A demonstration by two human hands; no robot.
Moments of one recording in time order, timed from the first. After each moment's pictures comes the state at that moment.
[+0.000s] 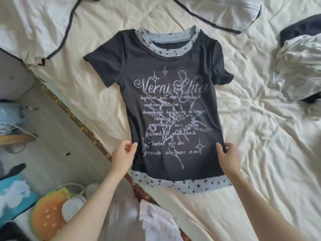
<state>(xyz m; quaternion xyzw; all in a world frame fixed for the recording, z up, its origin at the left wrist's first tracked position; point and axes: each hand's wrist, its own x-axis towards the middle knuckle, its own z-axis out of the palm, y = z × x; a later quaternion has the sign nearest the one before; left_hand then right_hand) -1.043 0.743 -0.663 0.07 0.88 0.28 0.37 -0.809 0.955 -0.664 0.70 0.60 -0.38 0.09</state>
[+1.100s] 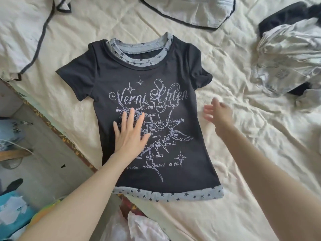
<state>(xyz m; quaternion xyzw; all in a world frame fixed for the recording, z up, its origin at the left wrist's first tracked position) -1.031 0.849 -0.658 0.42 0.86 -0.02 0.27 -0.873 1.067 -0.652 0.67 0.44 -0.59 -0.12</state>
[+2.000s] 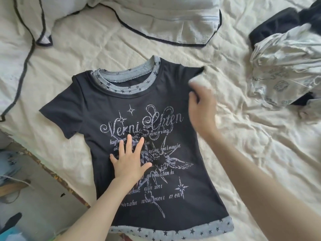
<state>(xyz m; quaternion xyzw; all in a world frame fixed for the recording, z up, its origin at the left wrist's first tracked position) -1.042 0.885 -0.679 0.38 0.84 -0.14 0.36 -0.948 1.098 -0.635 0.50 0.74 -0.37 -0.26</state>
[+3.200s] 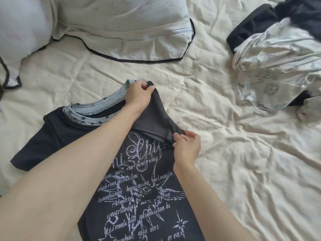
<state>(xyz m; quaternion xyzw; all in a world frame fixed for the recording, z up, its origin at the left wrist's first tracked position) -1.109 1.151 -0.684 0.28 0.86 0.26 0.34 -0.953 1.076 -0.675 0.74 0.18 -0.59 -0.26</state>
